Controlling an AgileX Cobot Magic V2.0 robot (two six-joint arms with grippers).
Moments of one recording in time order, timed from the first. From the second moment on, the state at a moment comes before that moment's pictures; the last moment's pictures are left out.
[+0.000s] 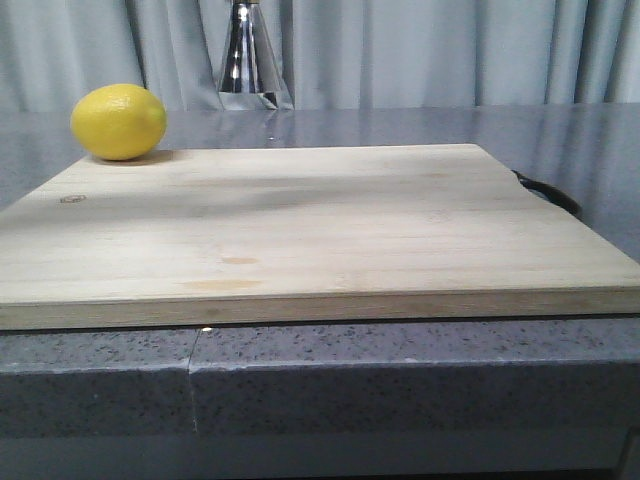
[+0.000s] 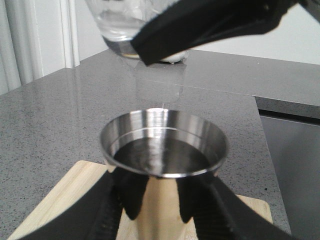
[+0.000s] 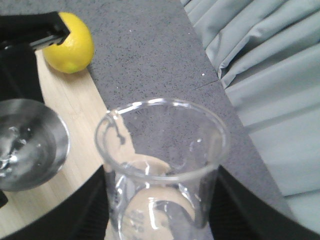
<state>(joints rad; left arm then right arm) -0.26 1.61 -1.05 -1.75 1.16 2.02 0.66 1.54 -1.74 -0.21 0.86 -0.50</state>
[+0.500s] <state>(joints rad) -0.26 1.61 -1.05 -1.75 1.16 2.02 0.37 1.34 -1.25 0.23 0.27 -0.42</state>
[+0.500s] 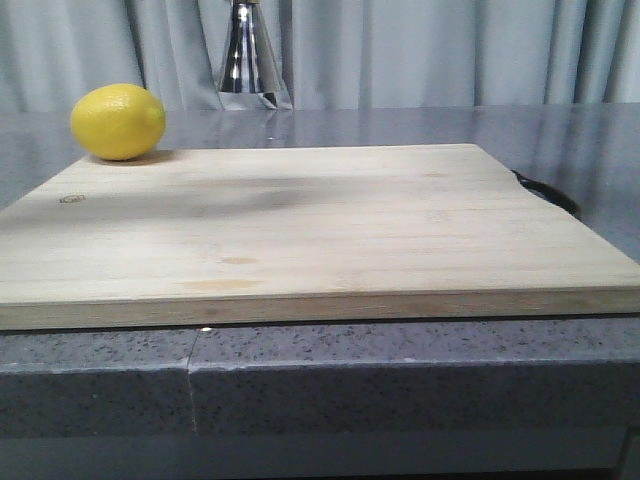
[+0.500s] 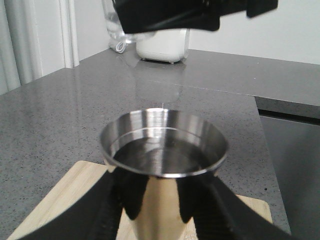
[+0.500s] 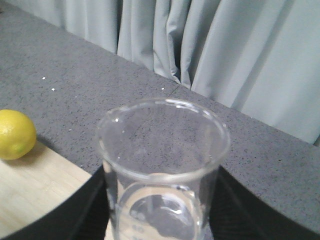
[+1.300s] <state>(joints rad) -0.26 1.61 -1.05 -1.75 1.16 2.02 0.37 1.55 -0.69 0.18 -0.60 -0.08</state>
